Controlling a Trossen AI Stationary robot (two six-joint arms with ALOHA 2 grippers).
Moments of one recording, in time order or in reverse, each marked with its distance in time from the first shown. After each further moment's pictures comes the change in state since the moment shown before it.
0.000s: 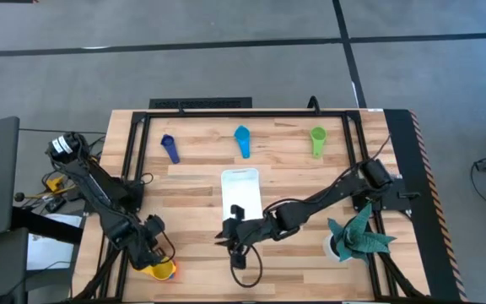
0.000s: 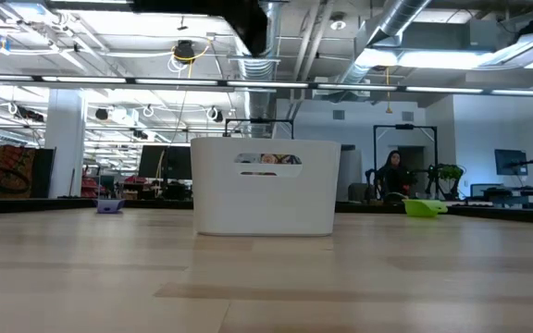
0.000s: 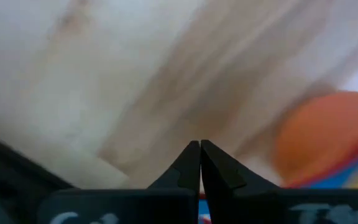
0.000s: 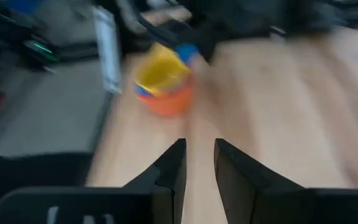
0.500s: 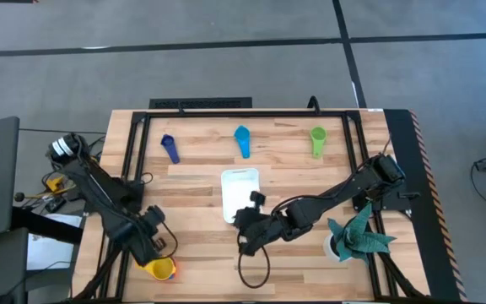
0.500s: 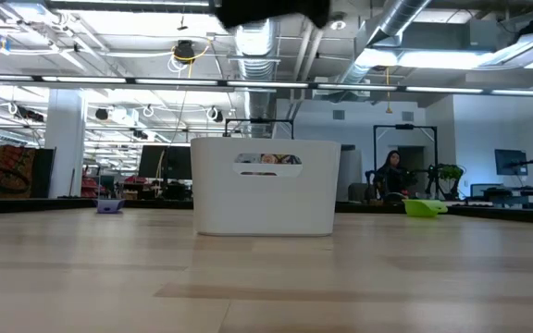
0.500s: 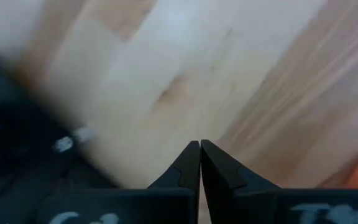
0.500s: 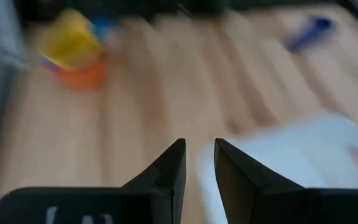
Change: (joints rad) left arm 0.052 0.022 0.077 -0.286 -0.134 0.140; right arm 0.035 -0.112 0.038 -0.398 0.315 0.044
